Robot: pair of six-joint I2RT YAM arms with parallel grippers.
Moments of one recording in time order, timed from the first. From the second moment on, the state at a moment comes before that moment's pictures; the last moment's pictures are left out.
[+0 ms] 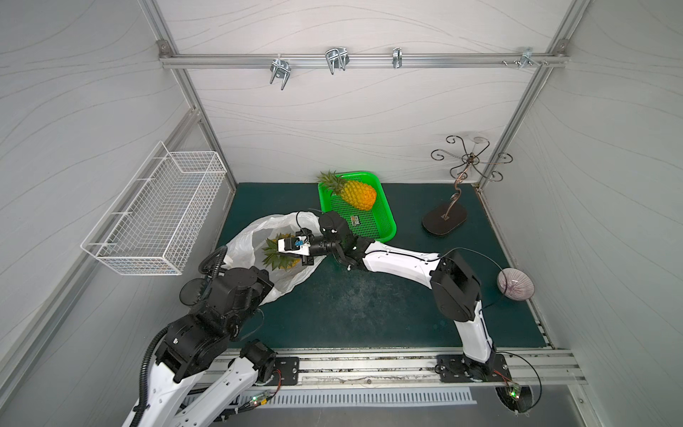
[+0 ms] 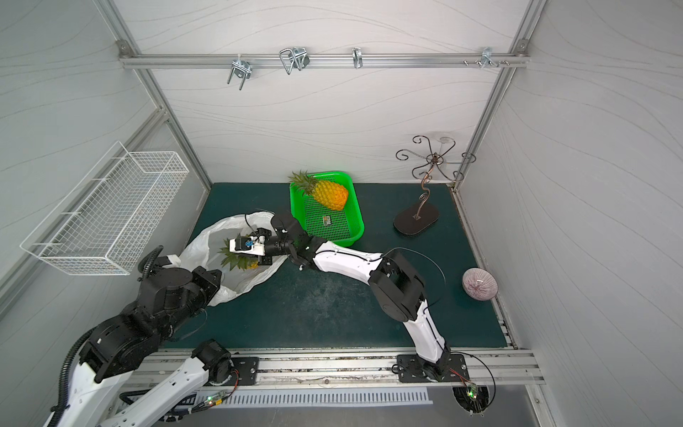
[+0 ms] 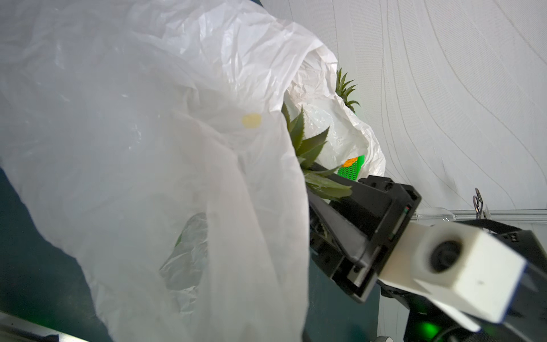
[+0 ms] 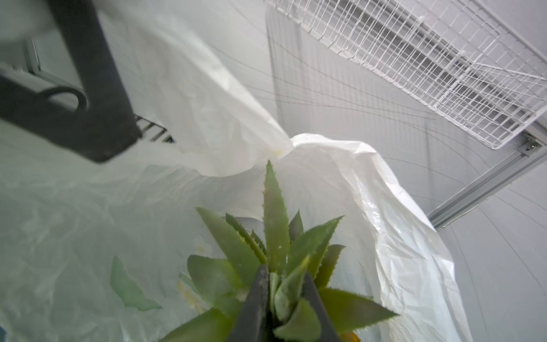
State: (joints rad) left arm -0.54 0.52 1.00 -1.13 -0.39 -1.23; right arm 1.06 2.08 1.65 0.23 -0.57 -0.65
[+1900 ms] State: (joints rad) left arm -0.54 0.53 0.91 -0.89 -0.42 -1.23; right arm 0.59 2.10 1.85 -0.63 0.19 -0.17
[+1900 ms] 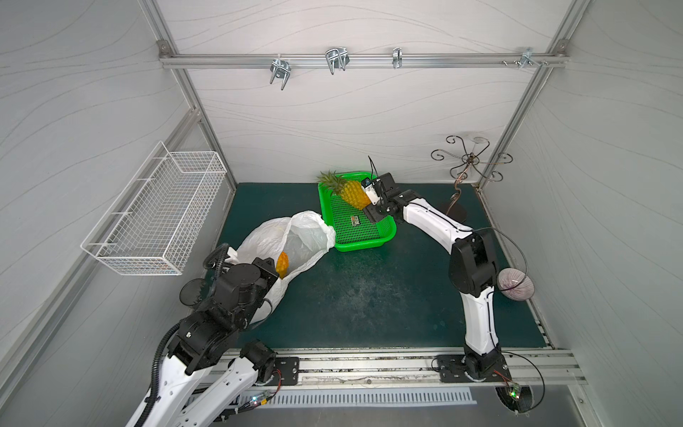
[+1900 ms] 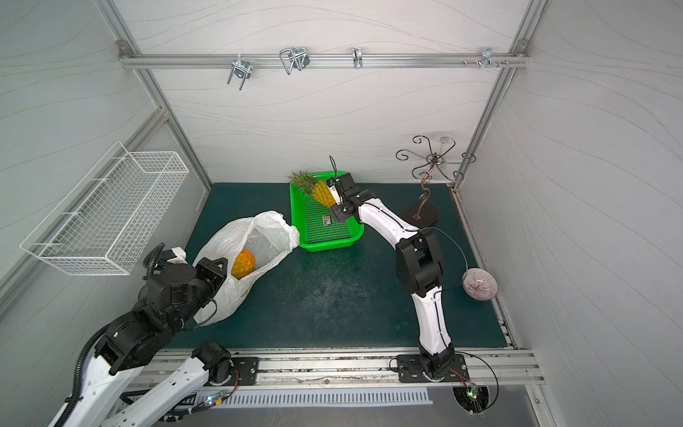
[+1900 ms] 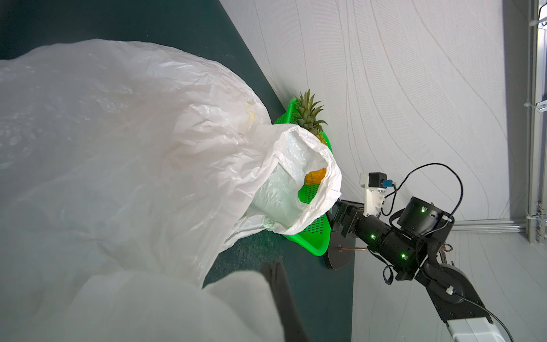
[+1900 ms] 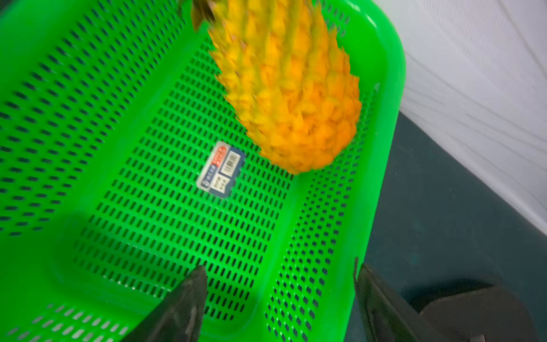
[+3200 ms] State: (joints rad) left arm -0.54 0.50 0.87 -0.87 -0.42 -1.21; right arm 0.46 1.65 1.22 -0.69 0.25 0.15
